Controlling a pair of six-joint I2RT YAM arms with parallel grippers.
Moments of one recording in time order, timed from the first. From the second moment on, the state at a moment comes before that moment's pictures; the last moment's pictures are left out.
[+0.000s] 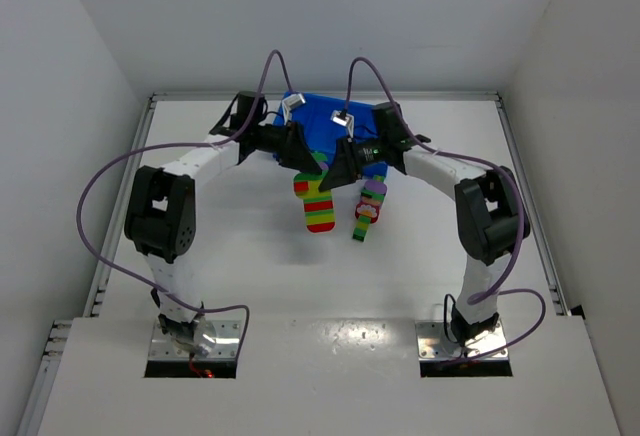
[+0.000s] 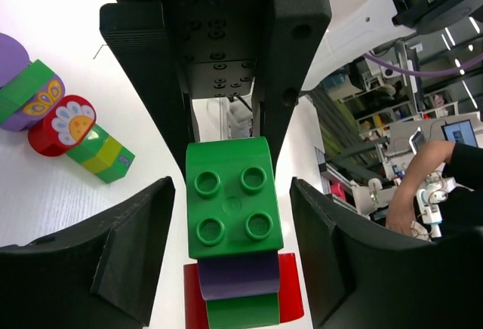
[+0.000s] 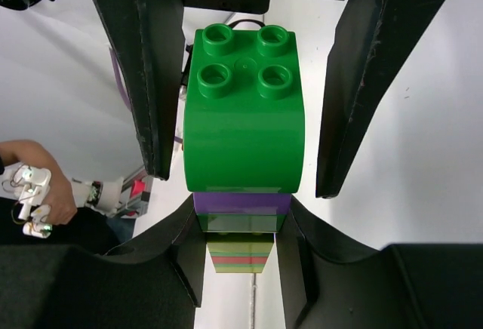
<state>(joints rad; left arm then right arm) -0.28 1.88 1.39 -0.10 1.44 -0.33 0.39 1.90 1.30 -0.05 -1.37 0.25</state>
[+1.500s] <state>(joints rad) -0.24 2.08 1.72 0.01 1.13 -0.41 0.31 1.77 1.22 -0.54 -1.21 -0.23</state>
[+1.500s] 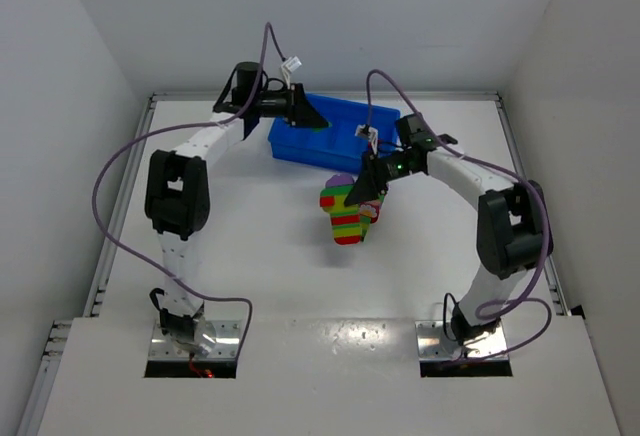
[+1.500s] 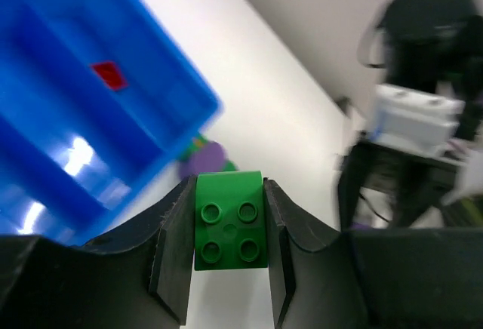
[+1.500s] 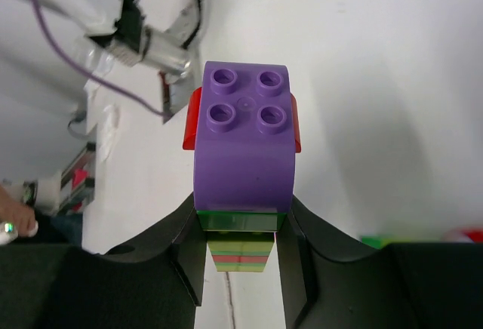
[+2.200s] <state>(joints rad) -0.42 2.47 2.08 -0.12 0.46 -0.28 0.03 1.71 1.22 -0.52 -1.13 -0.10</state>
